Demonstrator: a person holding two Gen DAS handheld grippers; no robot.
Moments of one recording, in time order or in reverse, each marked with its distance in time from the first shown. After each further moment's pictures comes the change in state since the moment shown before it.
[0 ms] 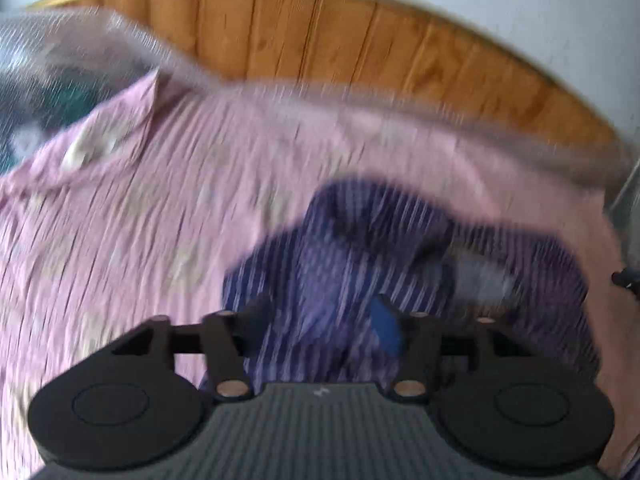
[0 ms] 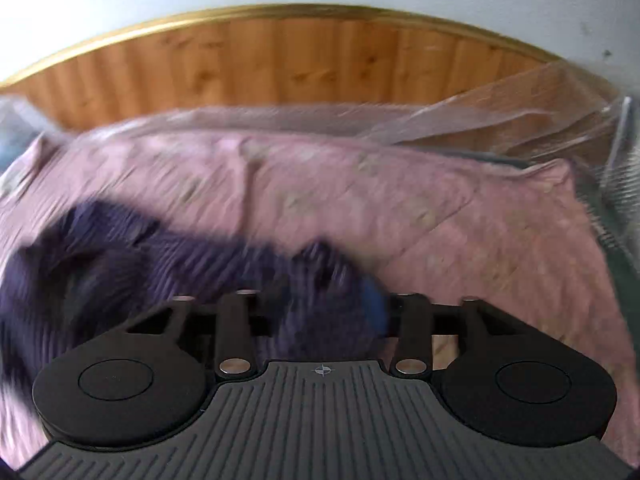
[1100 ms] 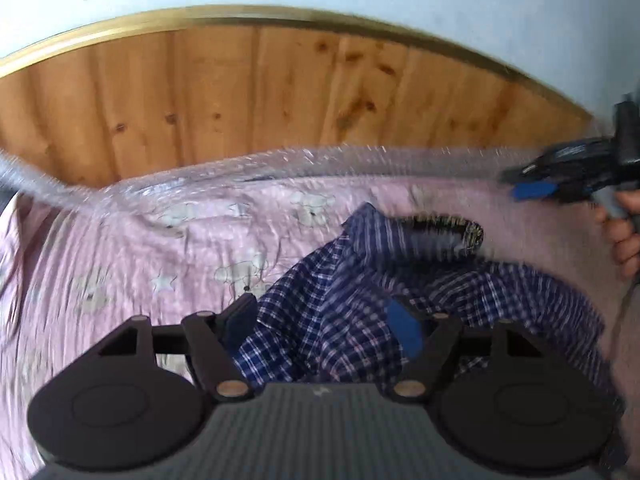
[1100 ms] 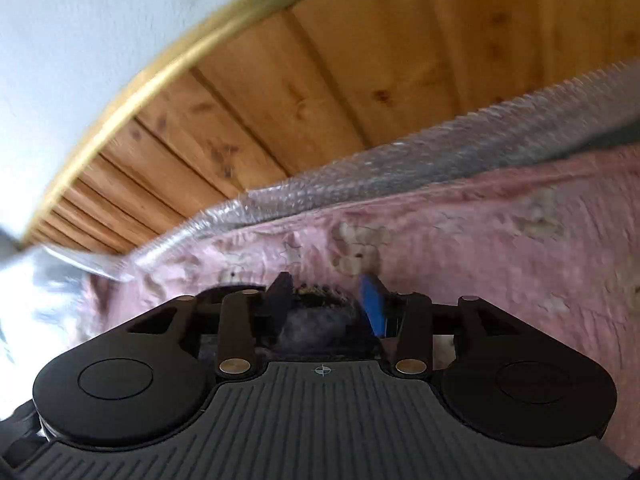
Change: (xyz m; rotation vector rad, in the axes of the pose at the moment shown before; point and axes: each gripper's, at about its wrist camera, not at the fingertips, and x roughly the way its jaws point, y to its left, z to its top) left arm 0.133 -0.068 0.134 0.290 -0.102 -0.121; right arm 0.187 -0.012 0.189 0.422 0.103 0.346
